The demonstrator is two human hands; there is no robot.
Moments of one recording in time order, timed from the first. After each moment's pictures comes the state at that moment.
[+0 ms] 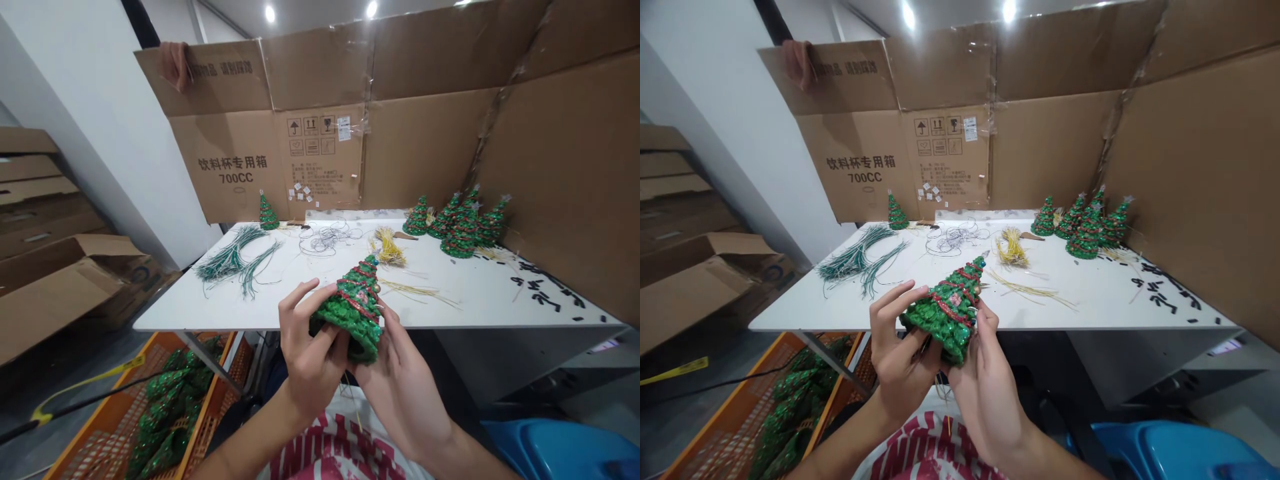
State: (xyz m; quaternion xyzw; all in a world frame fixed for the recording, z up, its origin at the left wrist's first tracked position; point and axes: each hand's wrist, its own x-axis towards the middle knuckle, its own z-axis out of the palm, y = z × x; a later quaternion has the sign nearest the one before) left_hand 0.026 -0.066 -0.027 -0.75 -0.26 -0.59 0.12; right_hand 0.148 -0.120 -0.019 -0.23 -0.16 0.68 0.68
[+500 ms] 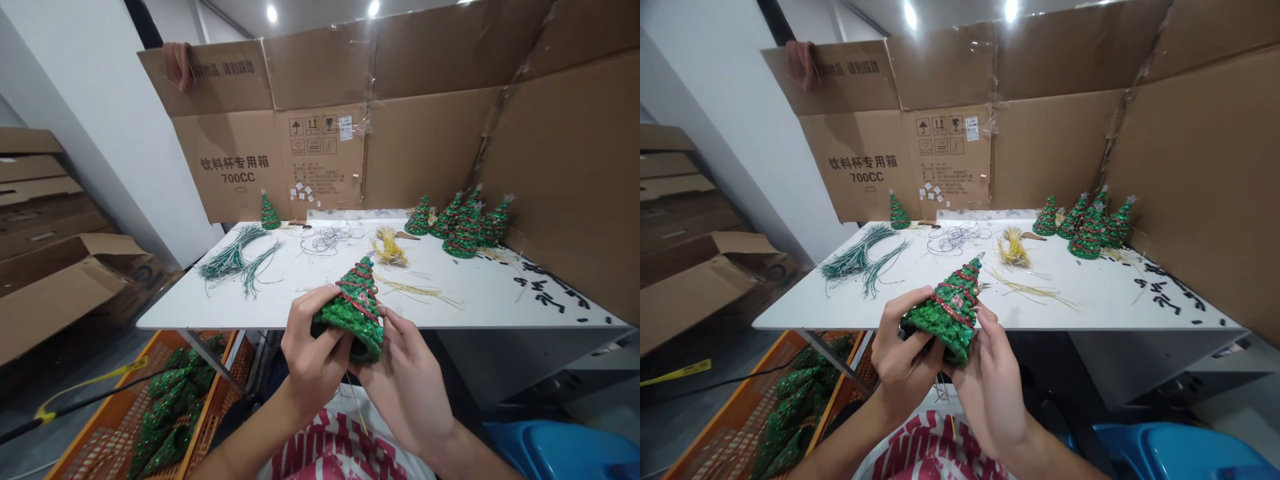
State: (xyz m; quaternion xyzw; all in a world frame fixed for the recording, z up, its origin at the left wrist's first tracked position) left_hand 0.025 -0.067 -0.026 -0.76 -0.25 -0.60 0.08; right_hand 0.150 -0.121 -0.012 -0.24 -0.16 0.69 0.67
